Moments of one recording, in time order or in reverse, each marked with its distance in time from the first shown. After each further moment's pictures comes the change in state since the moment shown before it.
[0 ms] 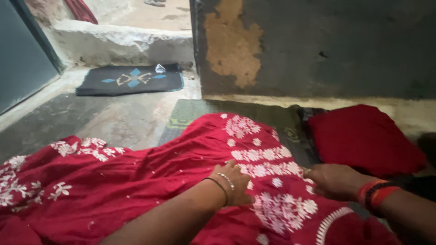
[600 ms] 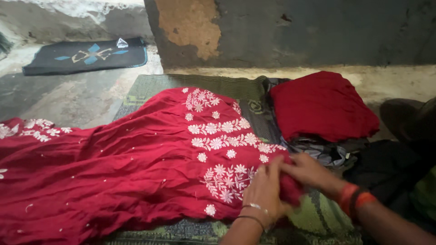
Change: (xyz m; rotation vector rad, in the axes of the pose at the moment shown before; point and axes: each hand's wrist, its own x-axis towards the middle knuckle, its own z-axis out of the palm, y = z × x) left_hand 0.107 0.229 0.086 -0.911 0.743 -0.046; right_hand -0.024 0.077 0.131 0.945 0.262 0.152
